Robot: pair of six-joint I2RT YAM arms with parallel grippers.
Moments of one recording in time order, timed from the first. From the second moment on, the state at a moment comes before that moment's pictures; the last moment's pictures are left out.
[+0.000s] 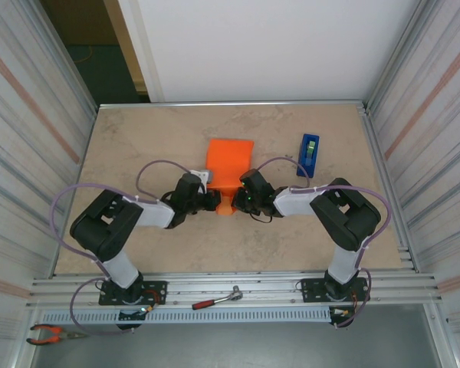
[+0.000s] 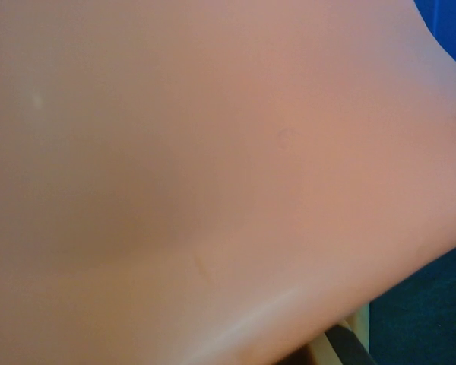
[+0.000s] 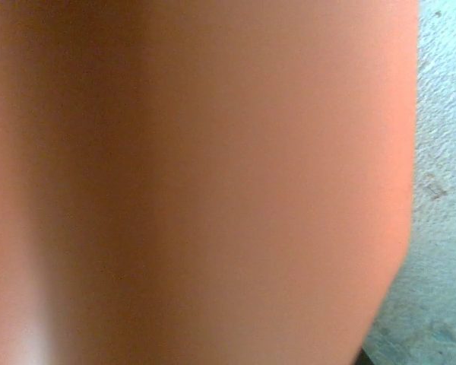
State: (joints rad) left arm -0.61 1.69 0.59 0.47 0.19 -0.54; right arm 0.75 1.80 0.85 0.07 -0.11 1.02
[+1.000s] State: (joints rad) left arm -0.56 1.43 0.43 0.27 0.16 -0.55; right arm 0.75 1.80 0.85 0.07 -0.11 1.02
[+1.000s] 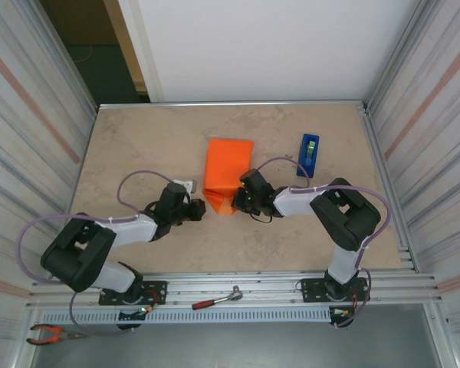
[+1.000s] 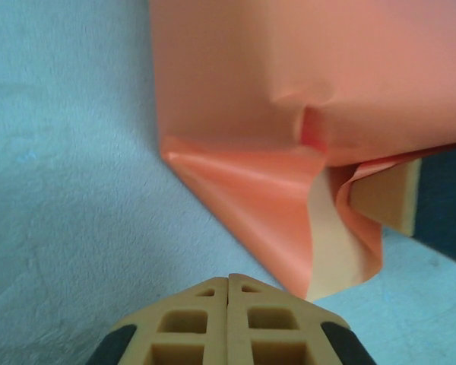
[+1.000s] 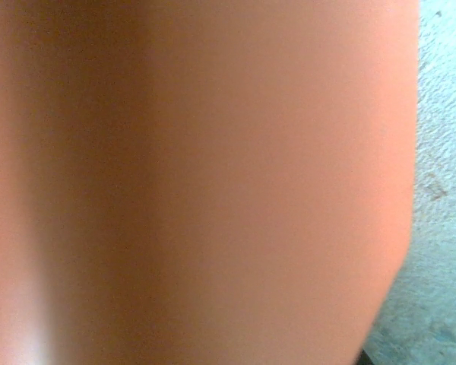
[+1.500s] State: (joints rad) left arm -0.62 1.61 0.56 0.33 0.18 -0.54; right arm 0.75 1.80 0.85 0.07 -0.10 1.02
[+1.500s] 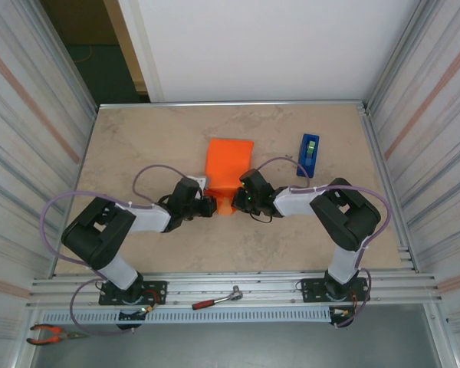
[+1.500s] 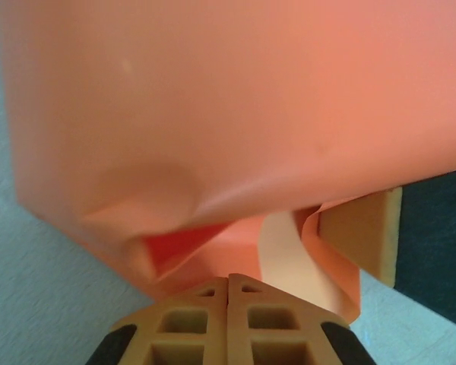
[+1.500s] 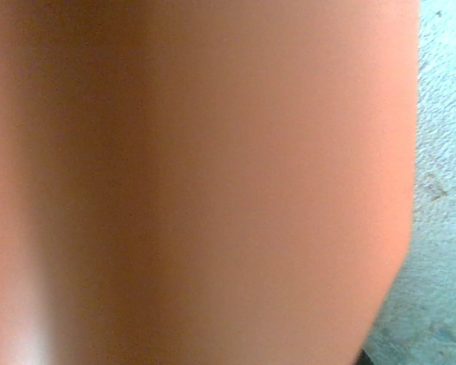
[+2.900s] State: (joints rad) left arm -0.38 1.53 0.90 0.00 0.29 -0.45; right arm 0.75 1.74 1.01 -0.07 -0.14 0.97
